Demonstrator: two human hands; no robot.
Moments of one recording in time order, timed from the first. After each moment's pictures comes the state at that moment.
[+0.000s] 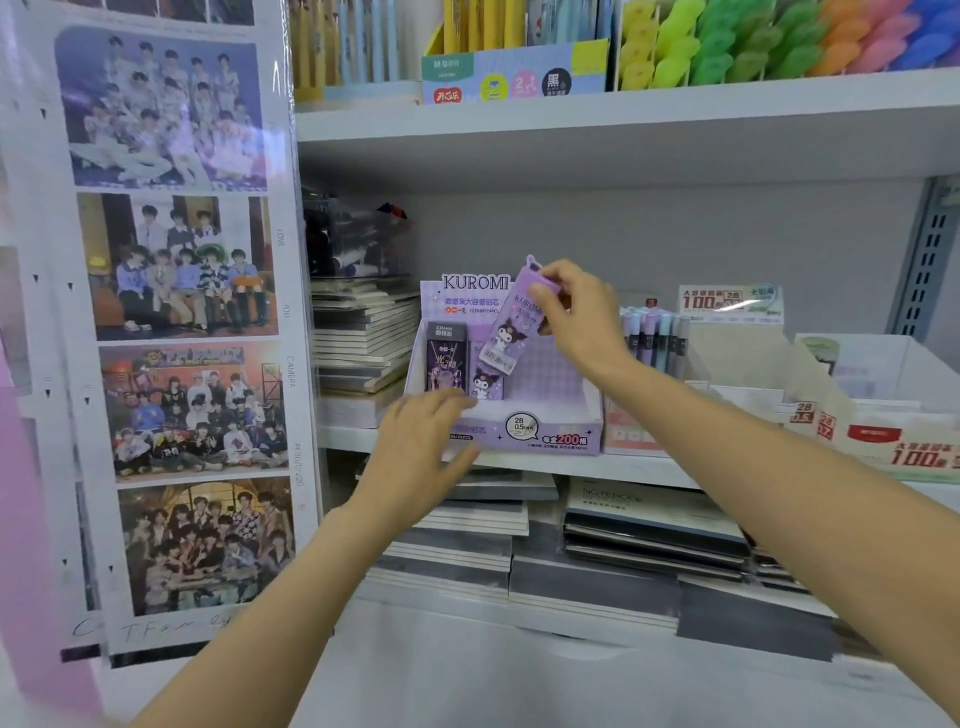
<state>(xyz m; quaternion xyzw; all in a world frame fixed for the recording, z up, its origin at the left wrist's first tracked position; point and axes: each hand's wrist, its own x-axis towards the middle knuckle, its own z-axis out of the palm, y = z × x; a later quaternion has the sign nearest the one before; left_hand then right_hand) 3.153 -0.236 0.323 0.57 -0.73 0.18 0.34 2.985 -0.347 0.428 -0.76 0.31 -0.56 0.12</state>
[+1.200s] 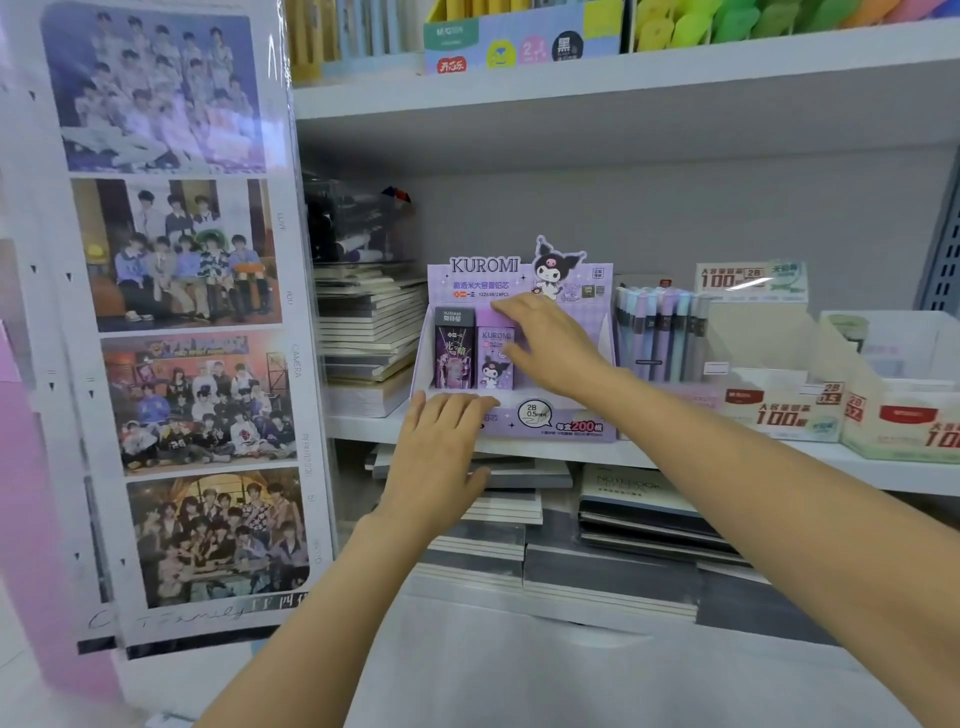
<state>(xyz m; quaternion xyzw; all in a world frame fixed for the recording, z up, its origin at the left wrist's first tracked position) 3.145 -0.244 0.305 0.62 -0.71 0.25 0.23 3.011 -0.357 0.398 -0.88 0.34 -0.32 -0.07</state>
